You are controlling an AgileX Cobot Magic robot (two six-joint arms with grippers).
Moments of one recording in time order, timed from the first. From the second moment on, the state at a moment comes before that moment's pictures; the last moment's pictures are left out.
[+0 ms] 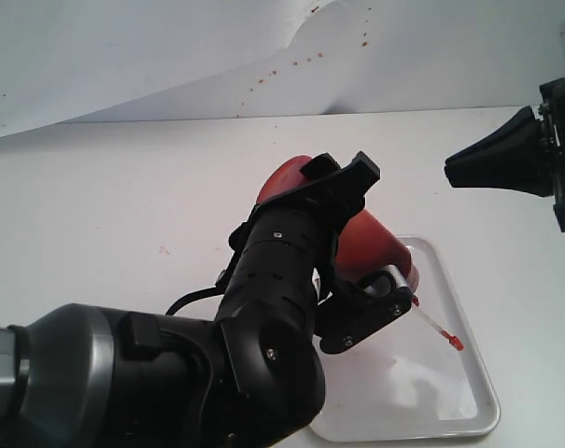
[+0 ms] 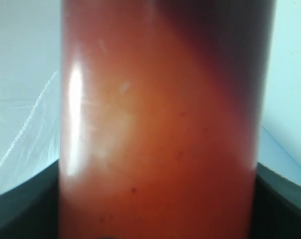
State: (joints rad) left arm -1.17 1.85 -1.01 1.72 0.96 0.00; right arm -0.12 1.47 -1.01 1.06 1.21 -1.77
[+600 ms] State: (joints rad) left arm -1.13 1.85 -1.01 1.72 0.94 0.00; right arm 0.10 1.48 -0.96 1.07 0.94 -1.76
